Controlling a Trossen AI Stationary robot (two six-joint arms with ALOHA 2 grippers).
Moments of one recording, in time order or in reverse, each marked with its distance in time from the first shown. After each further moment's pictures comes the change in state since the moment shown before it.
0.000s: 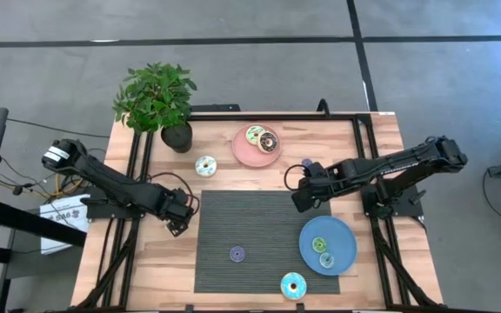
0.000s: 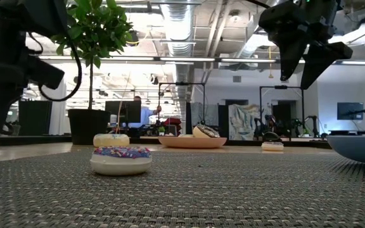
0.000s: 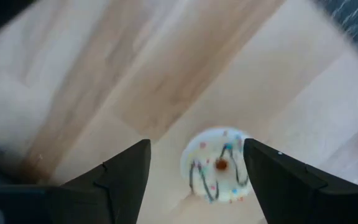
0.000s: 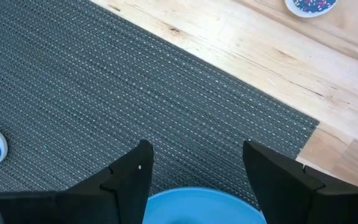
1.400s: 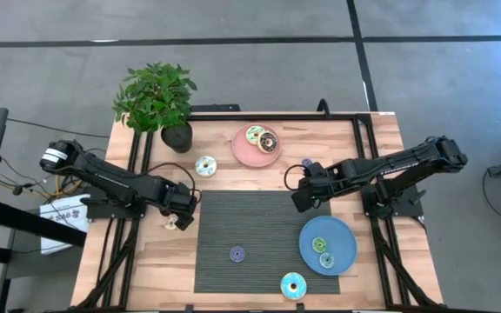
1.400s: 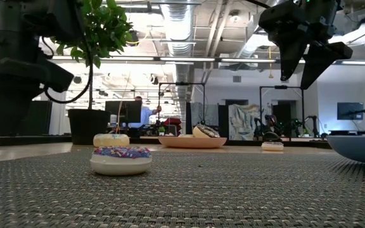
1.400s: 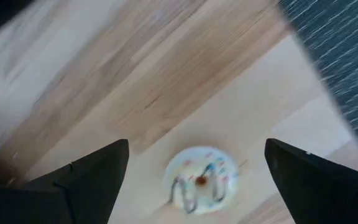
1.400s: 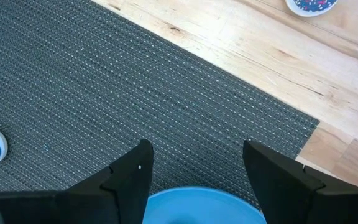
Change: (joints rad) left arm 0.117 -0.012 0.000 0.033 0.081 -0.044; right arm 0.000 0.000 0.000 0.000 -0.003 -0.001
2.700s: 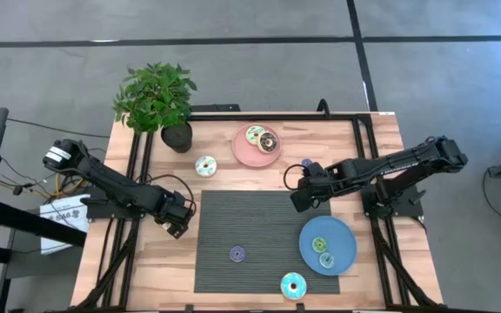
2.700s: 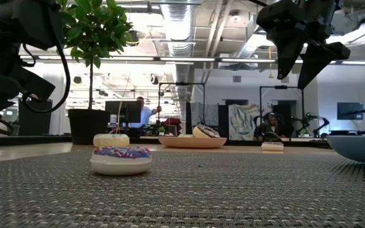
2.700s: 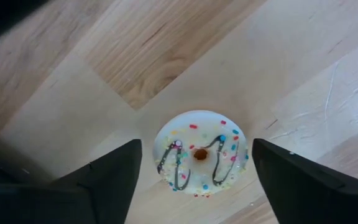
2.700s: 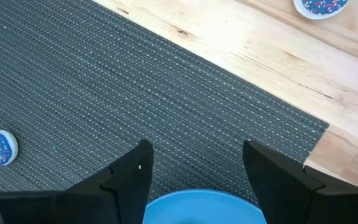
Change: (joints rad) left arm -0.123 0.034 -0.062 0.034 0.065 -0.121; right arm -0.001 0.000 0.001 0.025 0.000 -0.001
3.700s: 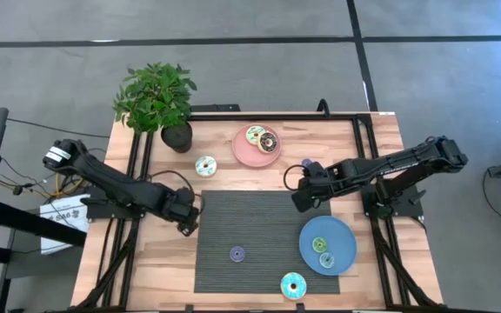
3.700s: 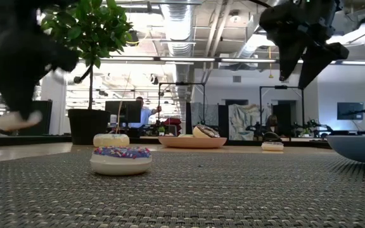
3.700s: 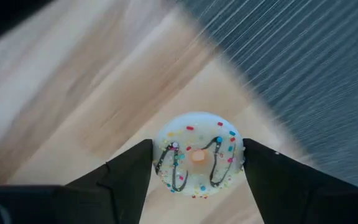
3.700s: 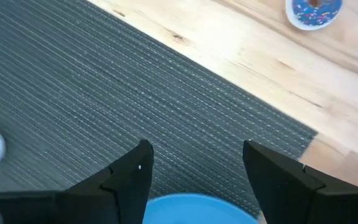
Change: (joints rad) left arm 0.002 -0.002 0.179 -0.017 -0.195 0.050; right arm 0.000 0.000 0.000 -0.026 0.024 -0.045
